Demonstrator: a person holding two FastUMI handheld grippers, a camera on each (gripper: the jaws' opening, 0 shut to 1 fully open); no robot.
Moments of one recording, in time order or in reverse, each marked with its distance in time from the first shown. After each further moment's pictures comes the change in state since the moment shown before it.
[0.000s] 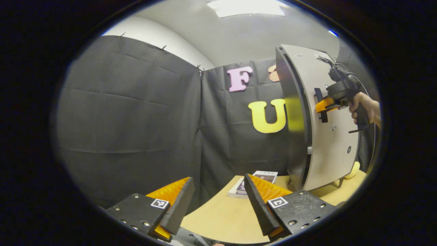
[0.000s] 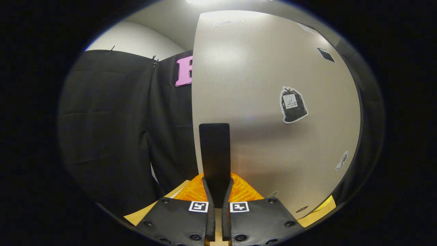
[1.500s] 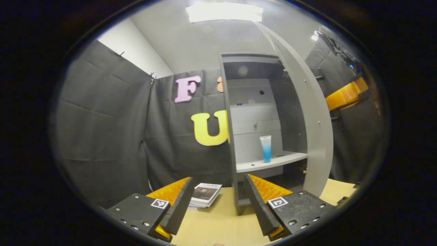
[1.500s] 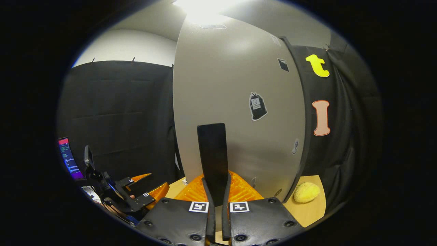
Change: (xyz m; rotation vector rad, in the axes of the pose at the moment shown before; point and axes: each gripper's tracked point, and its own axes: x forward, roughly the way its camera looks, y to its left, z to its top) left arm -0.018 -0.235 0.054 -0.001 -0.083 -0.374; right arm -0.084 -0.030 -0.003 -0.008 0.010 0.179
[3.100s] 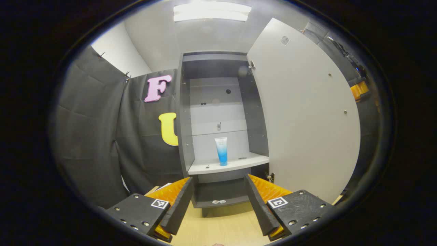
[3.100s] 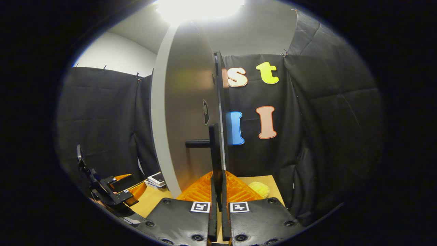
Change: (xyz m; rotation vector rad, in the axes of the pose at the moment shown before) left arm 0.006 -0.137 0.008 0.000 0.009 -0.169; right arm -0.047 -0.072 0.002 0.062 -0.075 -0.257
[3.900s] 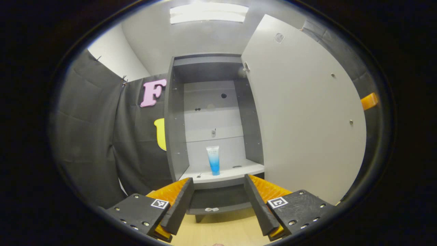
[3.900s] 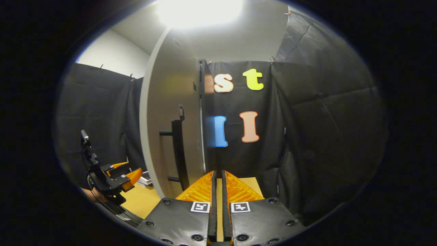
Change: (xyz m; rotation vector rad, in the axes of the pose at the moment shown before) left arm 0.036 -0.039 0.033 0.003 -0.035 0.010; right arm -0.093 -0.063 -0.021 -0.048 -0.025 -0.141
